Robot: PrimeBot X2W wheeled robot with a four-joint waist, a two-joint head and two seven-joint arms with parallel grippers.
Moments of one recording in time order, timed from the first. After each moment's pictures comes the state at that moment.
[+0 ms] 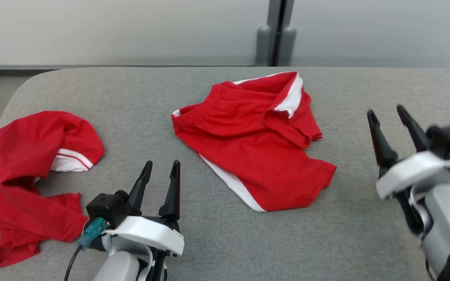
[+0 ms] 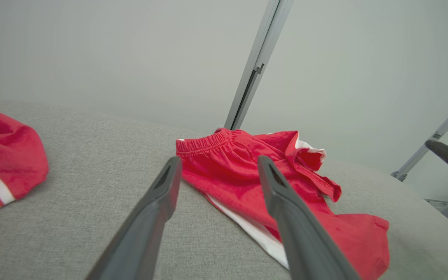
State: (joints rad) left arm -0.22 0.05 -0.33 0.33 -0.51 0.01 -0.26; right arm -0.60 -0.35 0.45 0.70 0.51 0.13 -0.26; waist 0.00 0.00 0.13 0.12
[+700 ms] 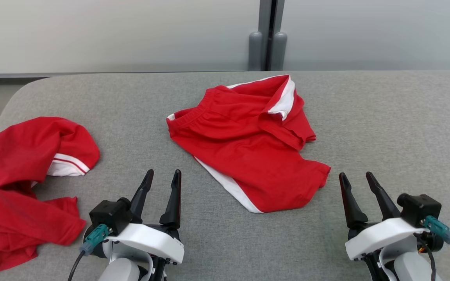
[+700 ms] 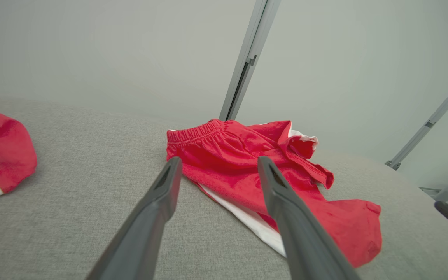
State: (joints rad) left arm -0.19 0.05 -0.32 0.35 -0.48 -0.01 -0.26; right arm -0.20 -0.12 0.21 0.44 0.38 0.13 -0.21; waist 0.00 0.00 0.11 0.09
